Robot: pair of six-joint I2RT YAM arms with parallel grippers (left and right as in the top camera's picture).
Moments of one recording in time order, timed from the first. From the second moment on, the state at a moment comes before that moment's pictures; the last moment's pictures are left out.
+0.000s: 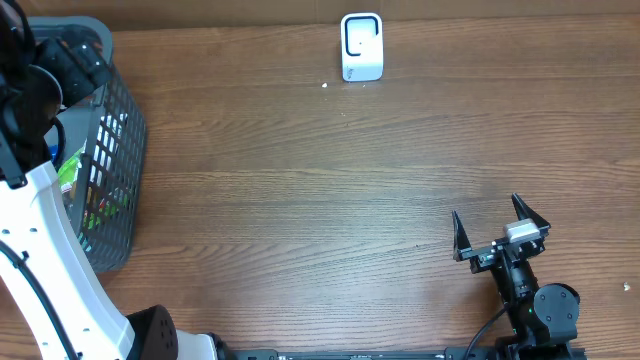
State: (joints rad) left arm 0.30 1.63 2.31 -1.40 -0.15 -0.31; right arm 0.12 0.01 0.02 -0.02 -0.12 -0.11
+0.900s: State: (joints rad) left arm 0.36 1.84 2.31 -1.48 -0.33 -0.41; right arm 0.12 0.01 0.02 -0.02 -0.12 -0.11
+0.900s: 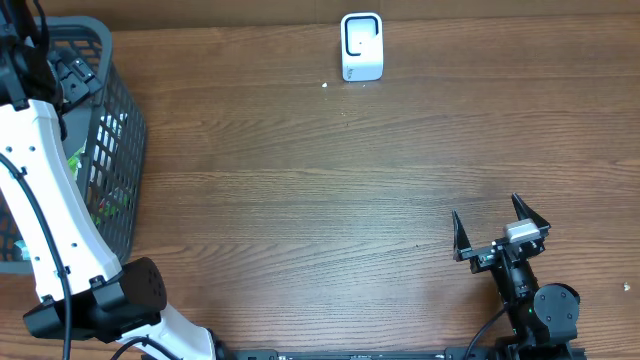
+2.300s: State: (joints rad) left arm 0.48 2.43 2.31 -1.29 -0.17 -0.17; right arm 0.12 0.01 0.02 -0.02 -0.12 -0.11
